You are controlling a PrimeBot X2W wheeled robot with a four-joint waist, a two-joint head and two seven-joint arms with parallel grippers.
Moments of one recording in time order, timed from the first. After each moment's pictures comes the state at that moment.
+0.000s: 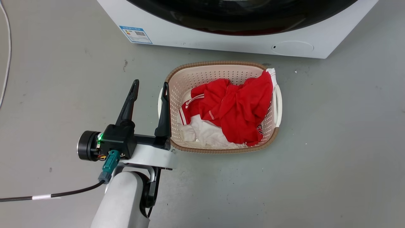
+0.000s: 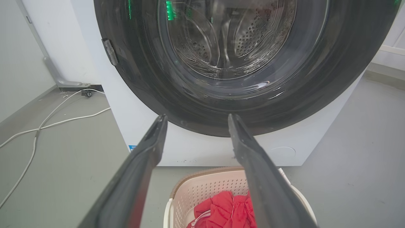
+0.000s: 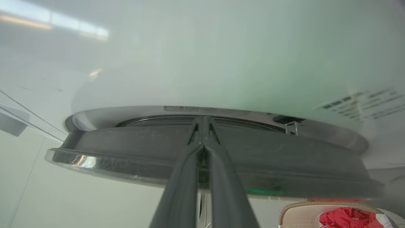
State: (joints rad) left arm -0.32 0.05 -0.21 0.10 -0.14 0.06 -0.26; right arm -1.45 -0.41 0.37 1.04 1.64 0.13 0.40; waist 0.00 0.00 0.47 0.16
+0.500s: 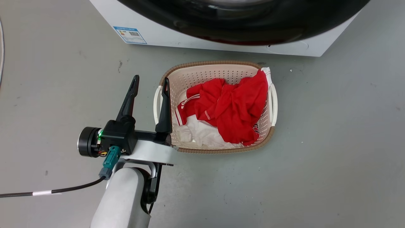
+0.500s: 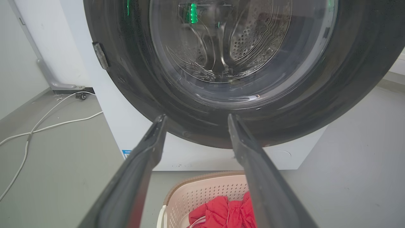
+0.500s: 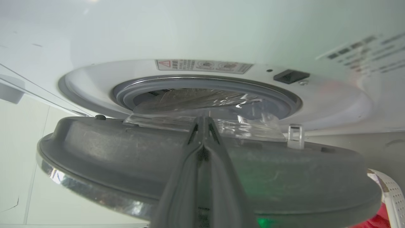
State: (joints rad) left arm -0.35 0.05 -0.22 0.11 -0.14 0.07 -0.26; right arm -1.43 -0.43 0.38 1.00 1.69 0.13 0.62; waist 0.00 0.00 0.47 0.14
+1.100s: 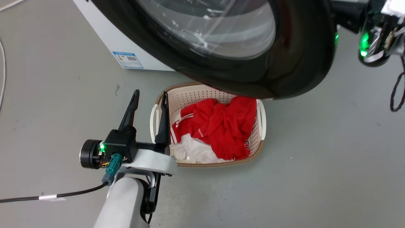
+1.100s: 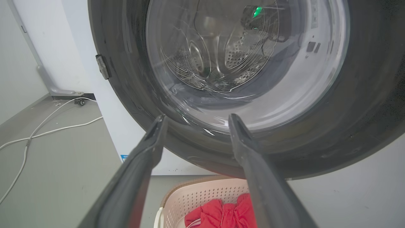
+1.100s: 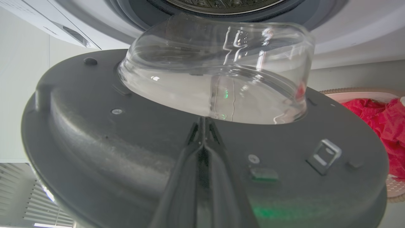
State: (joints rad) left arm -0.31 0.05 -0.21 0.15 -0.14 0.07 -0.26; right arm -1.23 -0.38 0.43 0.89 1.78 0.13 0.86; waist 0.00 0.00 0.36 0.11
